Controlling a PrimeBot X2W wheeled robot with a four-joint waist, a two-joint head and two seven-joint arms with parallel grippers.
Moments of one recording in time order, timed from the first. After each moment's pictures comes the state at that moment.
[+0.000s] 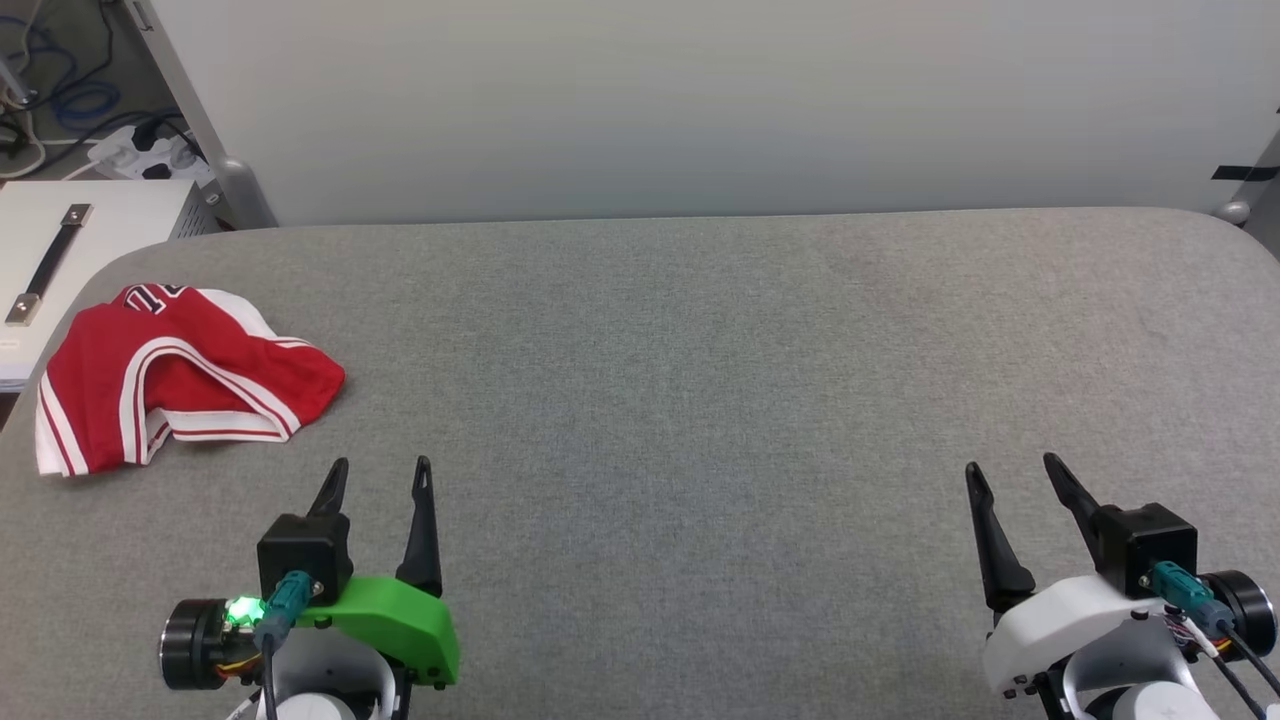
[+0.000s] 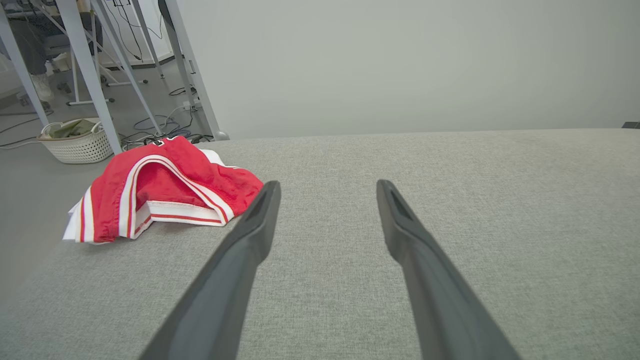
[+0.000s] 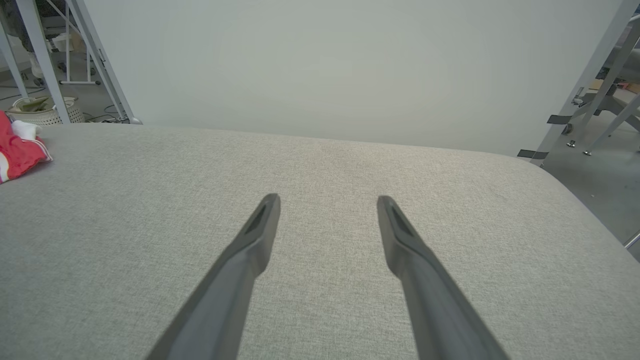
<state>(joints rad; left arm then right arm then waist) 0.01 0.05 0.00 0.02 -0.03 0.00 -0.02 0.01 -0.05 -0.01 0.01 0.02 0.13 -0.02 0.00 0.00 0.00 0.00</state>
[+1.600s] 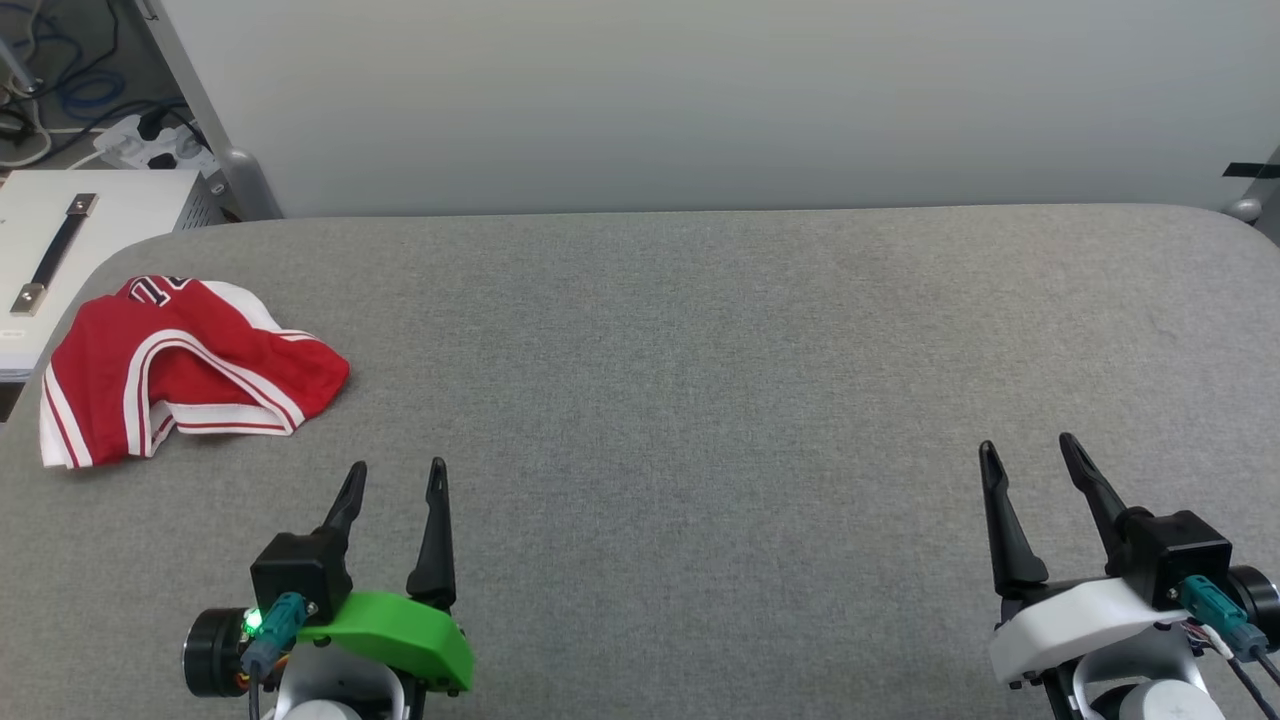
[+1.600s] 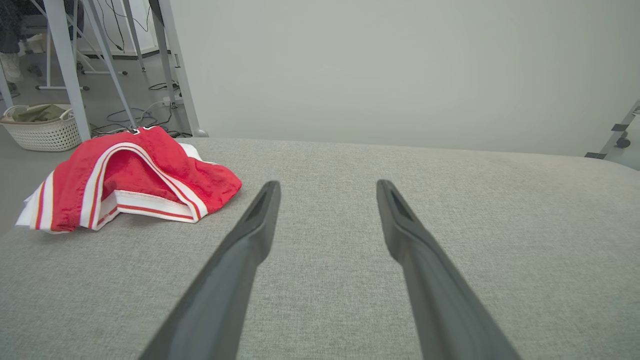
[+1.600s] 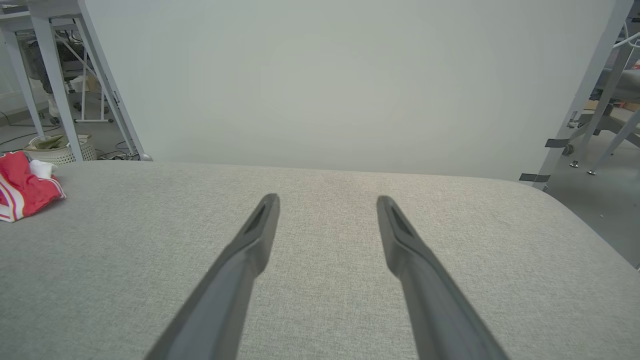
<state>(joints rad) 0.01 0.05 -0.03 0.07 -0.14 -0.03 -0.12 0.01 -0.05 -0.02 0.00 0.06 0.13 -0.13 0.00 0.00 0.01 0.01</state>
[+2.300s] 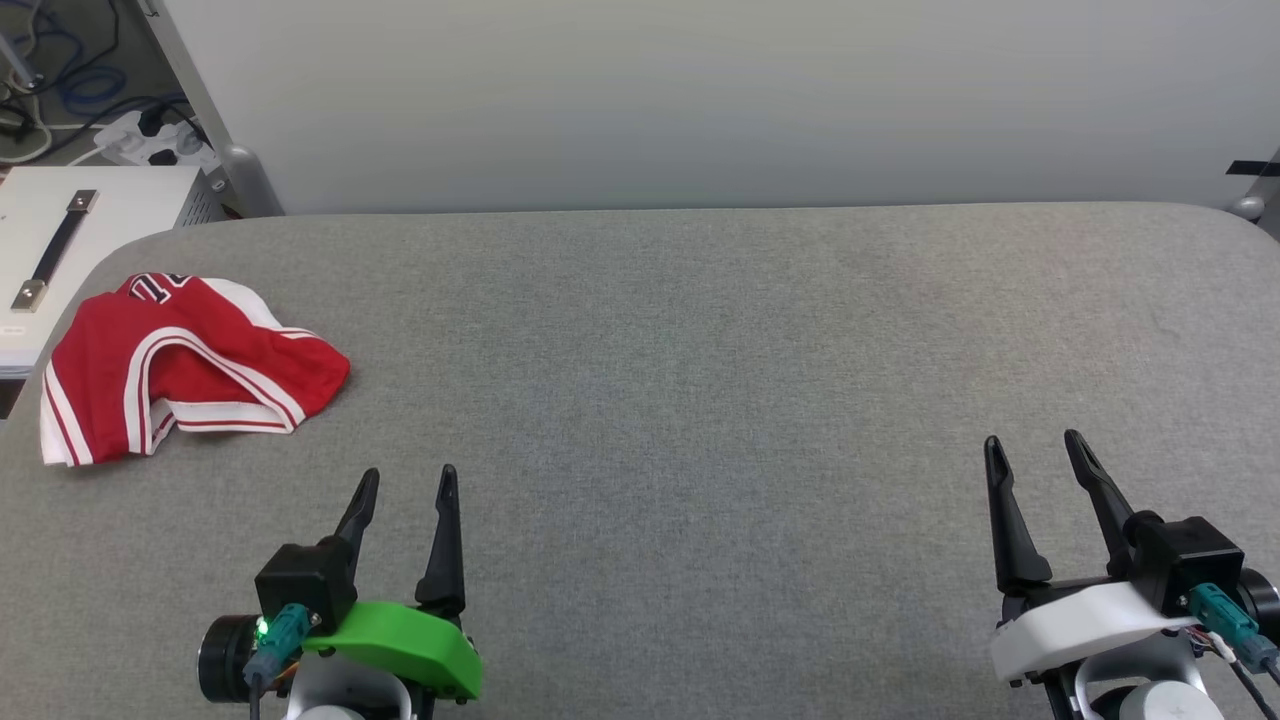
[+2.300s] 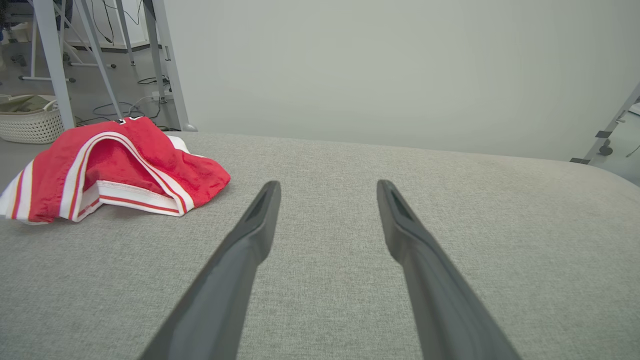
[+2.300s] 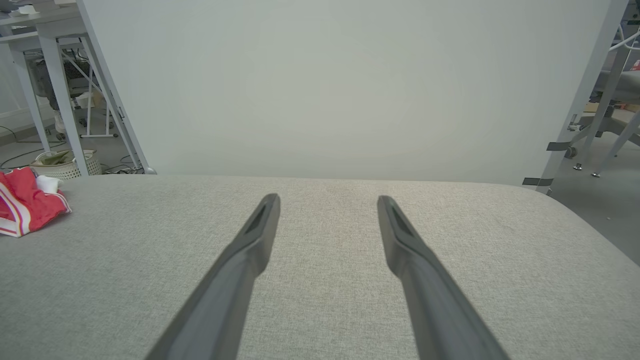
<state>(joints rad) 0.01 0.05 -0.04 0.10 -0.18 -0.05 -0.17 0.01 -0.05 -0.01 0.00 0.08 0.13 -0.17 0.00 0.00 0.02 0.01</state>
